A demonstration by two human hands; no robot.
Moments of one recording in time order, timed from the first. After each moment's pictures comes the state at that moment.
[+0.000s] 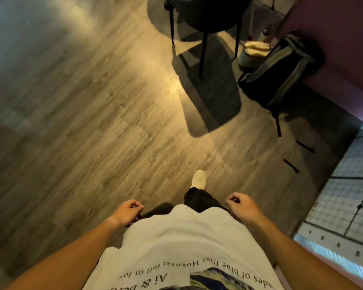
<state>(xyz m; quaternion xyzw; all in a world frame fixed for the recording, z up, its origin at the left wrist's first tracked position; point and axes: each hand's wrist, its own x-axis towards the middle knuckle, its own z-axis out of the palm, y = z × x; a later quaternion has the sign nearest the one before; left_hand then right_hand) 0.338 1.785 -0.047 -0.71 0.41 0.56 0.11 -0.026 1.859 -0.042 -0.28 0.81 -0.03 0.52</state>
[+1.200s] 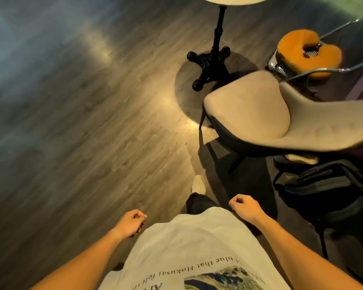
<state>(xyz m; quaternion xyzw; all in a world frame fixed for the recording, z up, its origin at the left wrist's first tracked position) 0.331 1.038 -0.031 -0.74 0.36 0.56 0.09 -0.040 1.062 -0.039 -0.33 0.78 0.00 0.54</state>
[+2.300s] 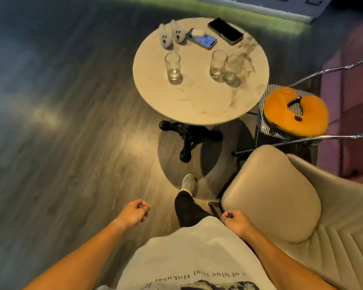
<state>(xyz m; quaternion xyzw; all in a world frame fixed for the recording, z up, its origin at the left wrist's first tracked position) 0.270 0.286 -0.025 -0.61 0.56 0.54 0.17 0.004 0.497 -0.048 -0.15 0.83 -0.10 0.53</state>
